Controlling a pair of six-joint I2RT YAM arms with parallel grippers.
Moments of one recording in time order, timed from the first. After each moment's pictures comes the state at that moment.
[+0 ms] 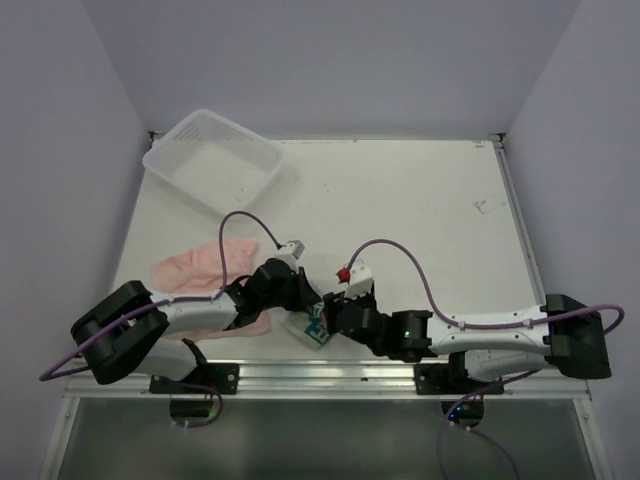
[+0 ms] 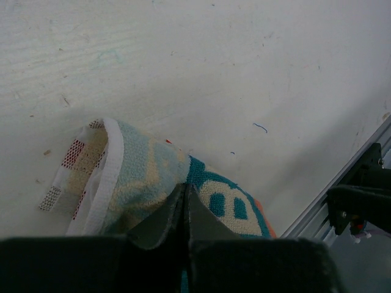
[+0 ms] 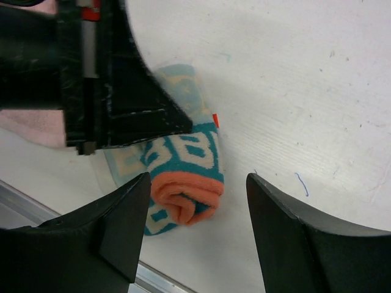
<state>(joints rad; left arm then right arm) -0.86 1.37 0.41 0.32 0.06 -0.81 1.44 1.21 0.64 -0.16 0.78 0.72</state>
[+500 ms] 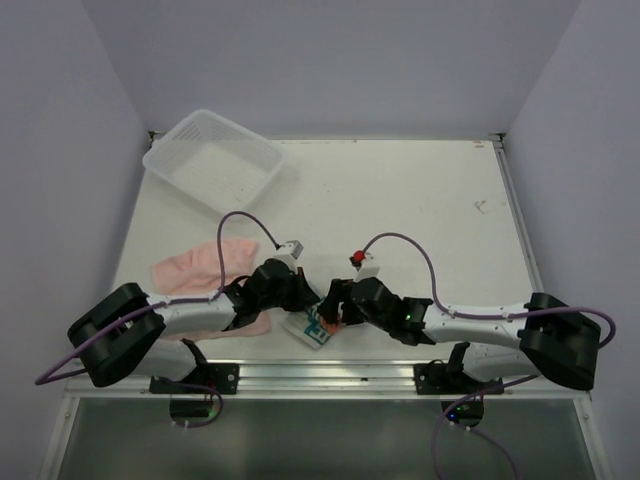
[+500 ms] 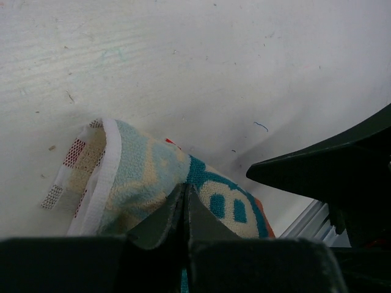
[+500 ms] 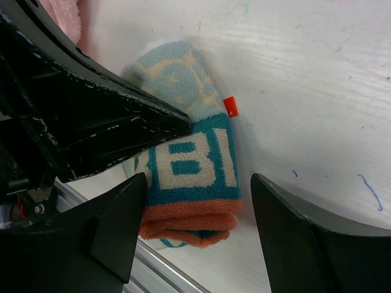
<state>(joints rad) -0.86 1.35 0.41 0.30 0.06 -0.81 1.12 1.23 0.46 0.12 0.28 0.90</state>
